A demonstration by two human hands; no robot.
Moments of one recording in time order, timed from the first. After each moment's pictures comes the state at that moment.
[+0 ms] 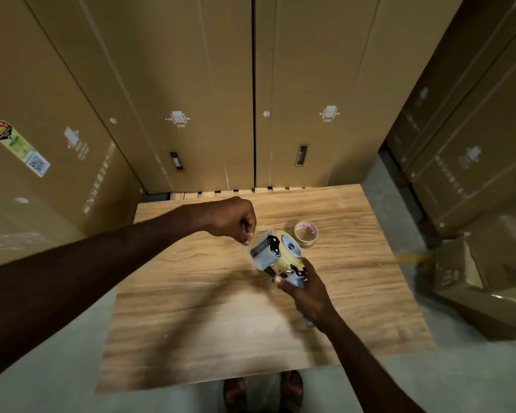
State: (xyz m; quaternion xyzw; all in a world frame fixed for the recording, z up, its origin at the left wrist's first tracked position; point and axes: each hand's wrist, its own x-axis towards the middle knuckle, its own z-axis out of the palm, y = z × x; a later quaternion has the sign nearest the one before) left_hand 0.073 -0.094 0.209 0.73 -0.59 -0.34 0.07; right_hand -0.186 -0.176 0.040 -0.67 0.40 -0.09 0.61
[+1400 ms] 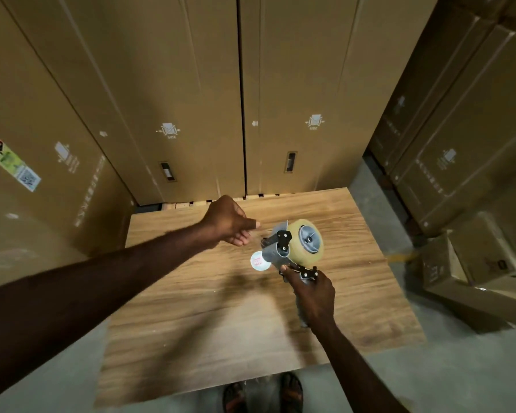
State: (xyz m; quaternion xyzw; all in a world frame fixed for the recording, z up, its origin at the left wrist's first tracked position) left_hand 0.044 -0.085 0.209 0.79 -0.25 -0.39 0.40; right_hand -0.191 -0.151 0.083 -0.63 0.50 -0.24 0.55
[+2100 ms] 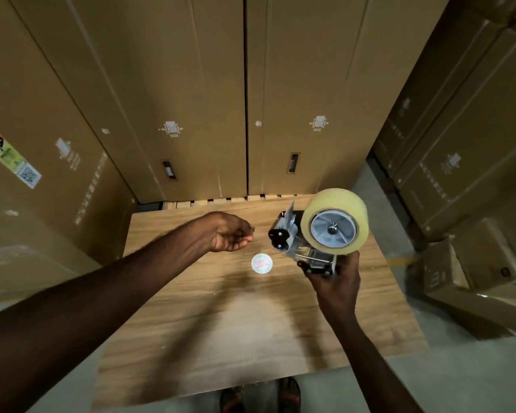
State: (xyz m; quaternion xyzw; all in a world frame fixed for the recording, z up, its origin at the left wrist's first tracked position) left_hand 0.061 -0.097 0.190 0.70 -0.01 -0.57 0.42; right_hand -0.197 -0.188 0.104 -0.67 0.39 -0.40 0.49
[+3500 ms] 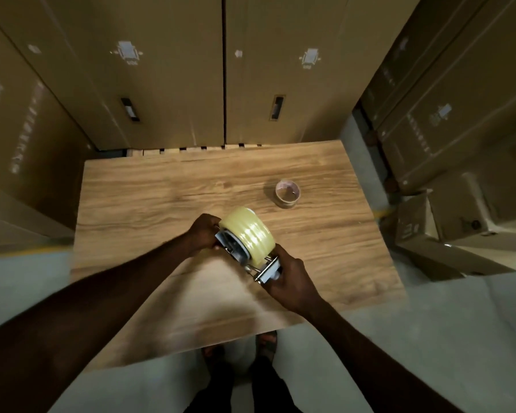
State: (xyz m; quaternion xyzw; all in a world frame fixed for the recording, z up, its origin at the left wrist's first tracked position) left_hand 0.061 -0.058 -0.029 0.79 -0.24 -0.45 0.33; right_hand -0.198 -0.142 0.027 -0.82 0.30 -0.06 0.48
